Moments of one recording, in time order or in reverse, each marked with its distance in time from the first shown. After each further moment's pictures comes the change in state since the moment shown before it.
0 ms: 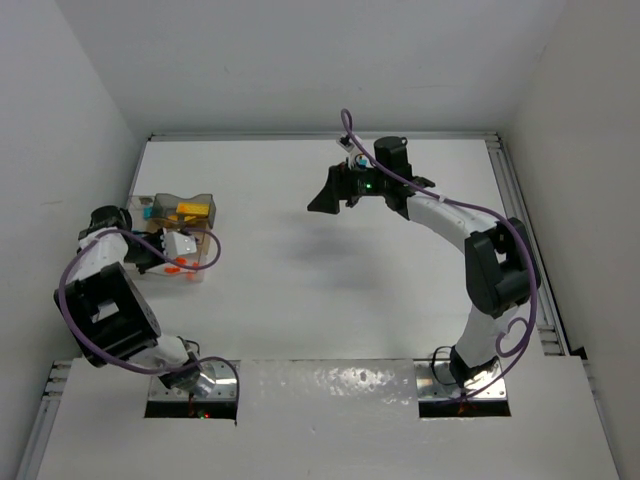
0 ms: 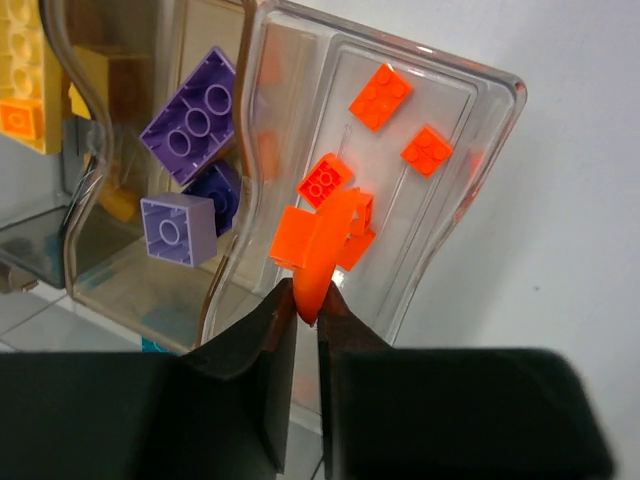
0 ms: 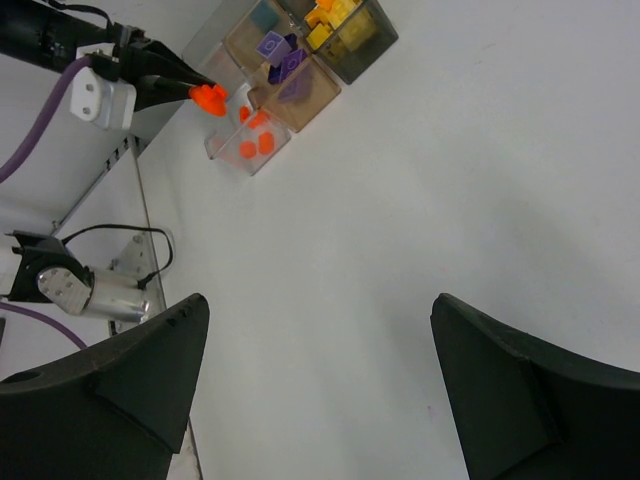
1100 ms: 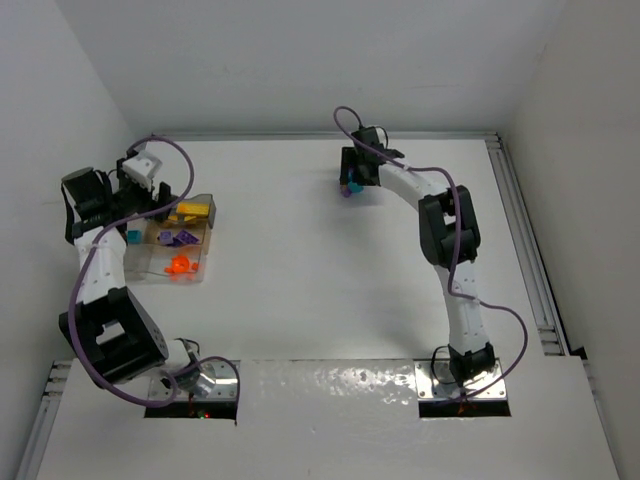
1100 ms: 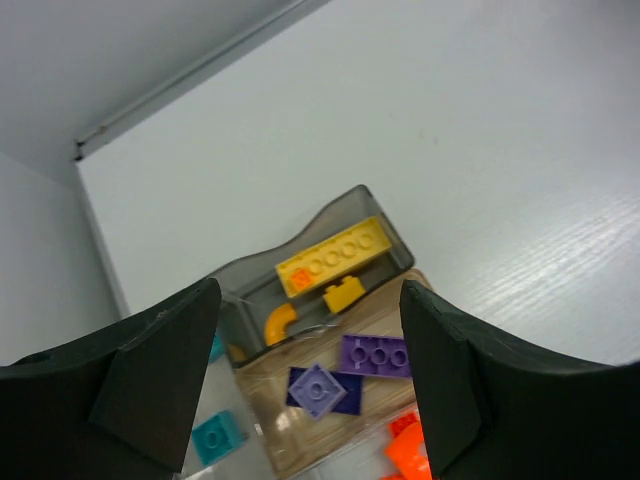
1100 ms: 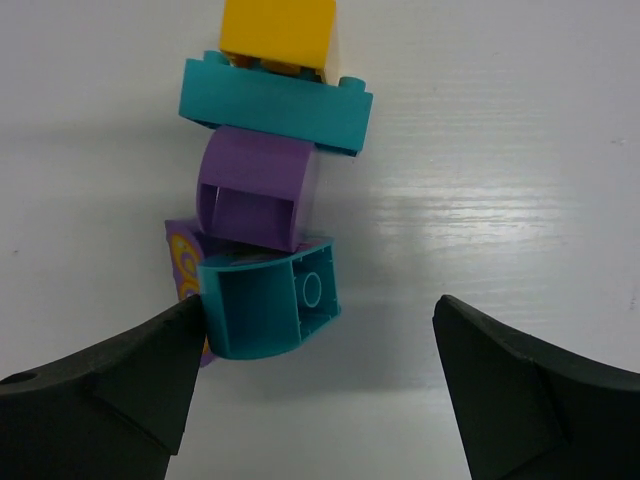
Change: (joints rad) left arm -0.034 -0.113 0.099 0.603 0.327 -1.165; right arm -0.045 0.536 0.612 -0.464 1.061 0.061
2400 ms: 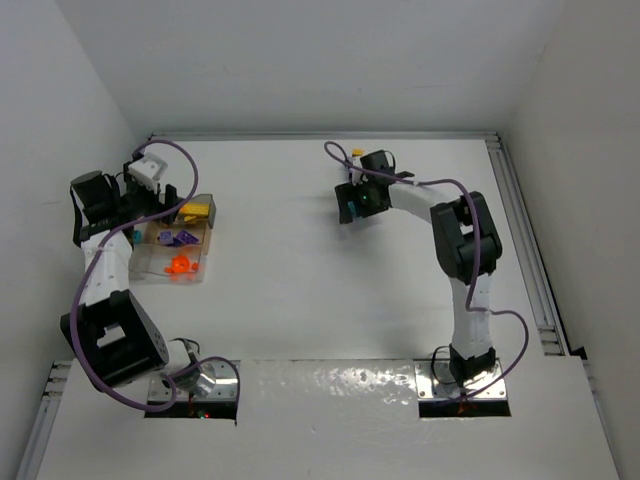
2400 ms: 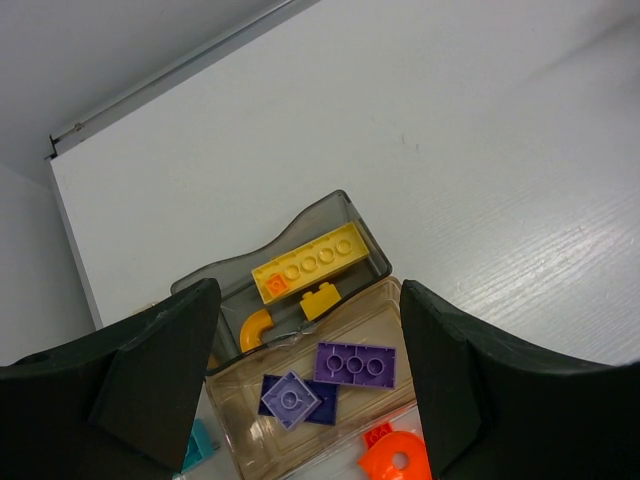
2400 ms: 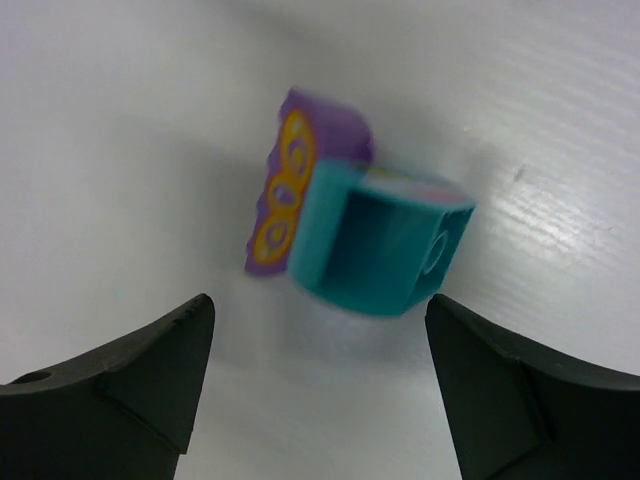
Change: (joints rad) left arm -0.039 -0.022 -0.069 0.052 -0.013 -0.076; right arm 0.005 -0.189 -0.397 0.092 -0.408 -0.226
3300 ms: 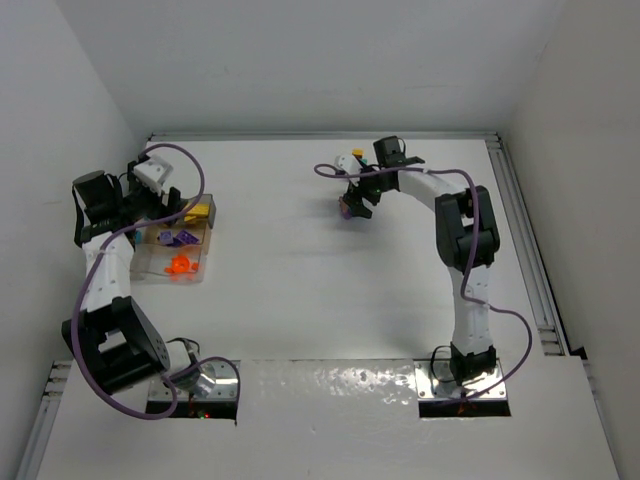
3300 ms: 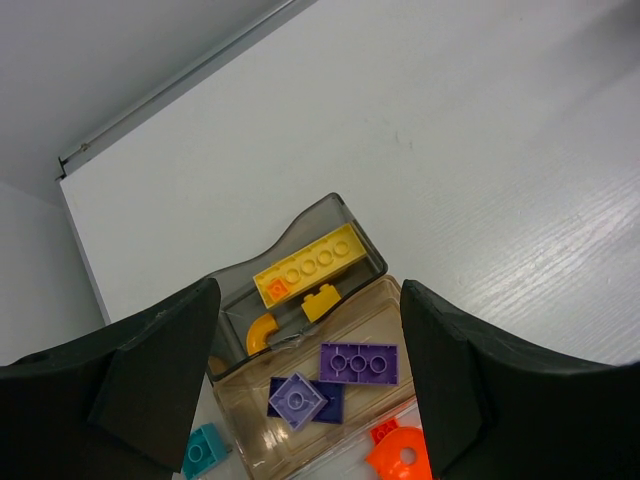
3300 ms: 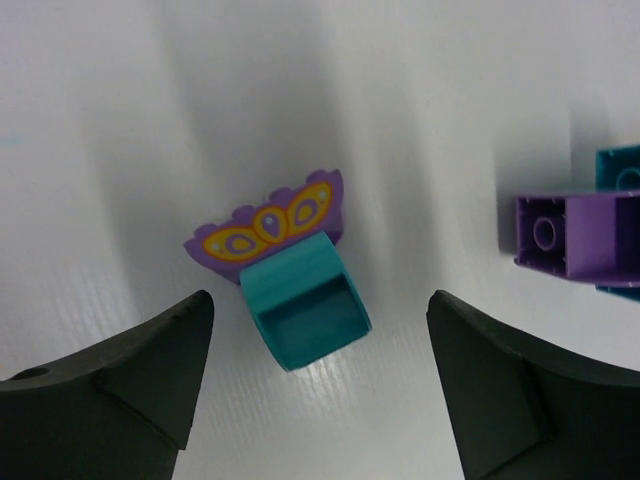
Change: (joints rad) left arm -0.018 -0.030 0.000 -0.037 0.003 0.071; right arm -0.095 0.083 0.176 -0.141 -0.357 -1.001
